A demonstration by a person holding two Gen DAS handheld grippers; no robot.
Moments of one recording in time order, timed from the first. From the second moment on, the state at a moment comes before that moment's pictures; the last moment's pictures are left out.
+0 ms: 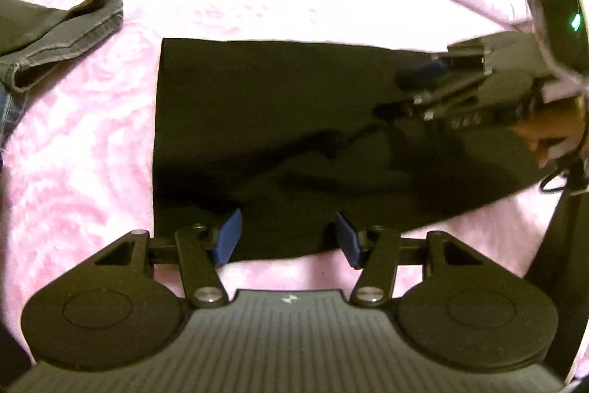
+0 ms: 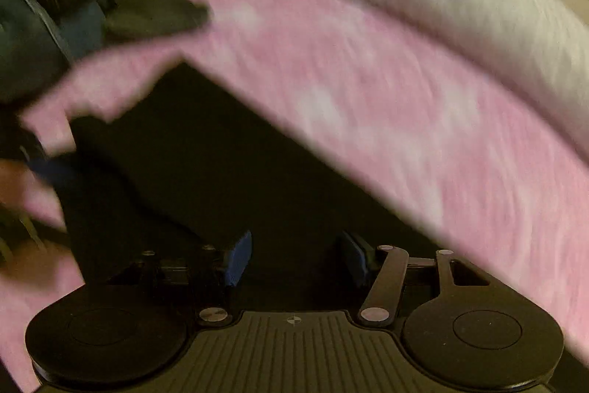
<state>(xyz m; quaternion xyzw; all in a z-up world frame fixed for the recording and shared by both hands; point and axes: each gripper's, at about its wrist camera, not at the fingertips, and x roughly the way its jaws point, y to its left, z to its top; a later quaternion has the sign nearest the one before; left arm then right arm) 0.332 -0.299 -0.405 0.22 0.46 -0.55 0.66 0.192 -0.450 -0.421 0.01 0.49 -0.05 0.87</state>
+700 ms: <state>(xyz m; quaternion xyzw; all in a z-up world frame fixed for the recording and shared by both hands) 0.381 -0.382 -0.413 0.34 0.41 -0.58 0.62 0.130 -0.441 -0.404 0.09 0.43 -0.10 0.89</state>
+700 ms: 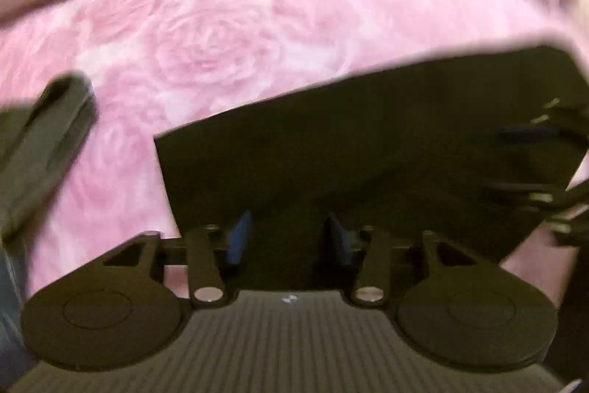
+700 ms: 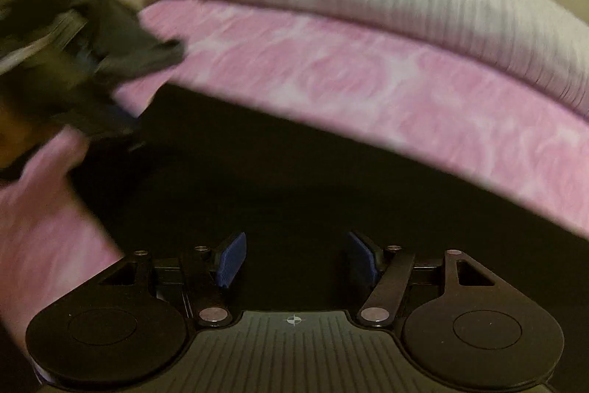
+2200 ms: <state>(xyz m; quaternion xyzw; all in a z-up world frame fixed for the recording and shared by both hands) 0.313 -0.323 -0.359 0.43 0.35 -0.53 0.65 -0.114 -0.469 -0.344 0.21 0.48 -0.33 0.79</state>
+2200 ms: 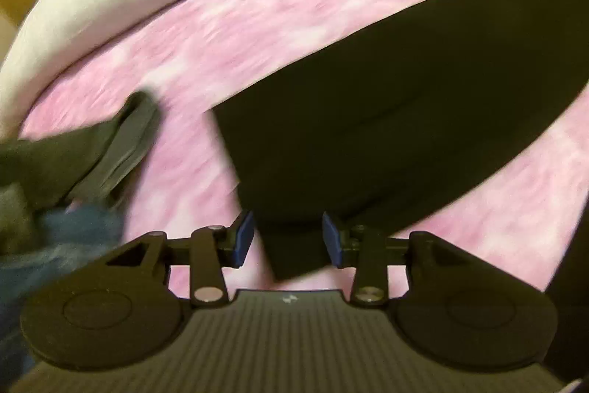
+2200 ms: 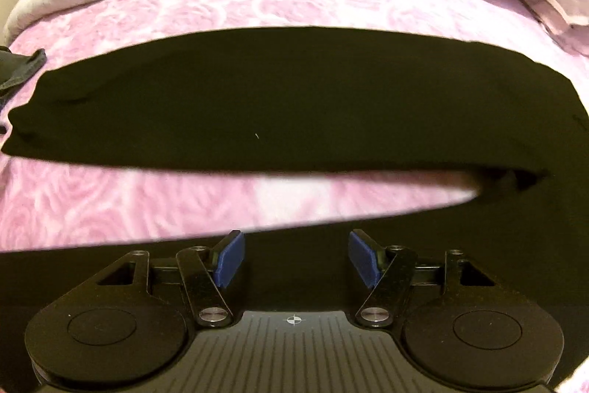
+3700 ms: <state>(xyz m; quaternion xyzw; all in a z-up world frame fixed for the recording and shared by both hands) 0.428 -0.444 -0.416 0.34 0.44 -0.57 0.61 0.177 -0.357 -0.370 0.21 0.39 0.00 0.90</state>
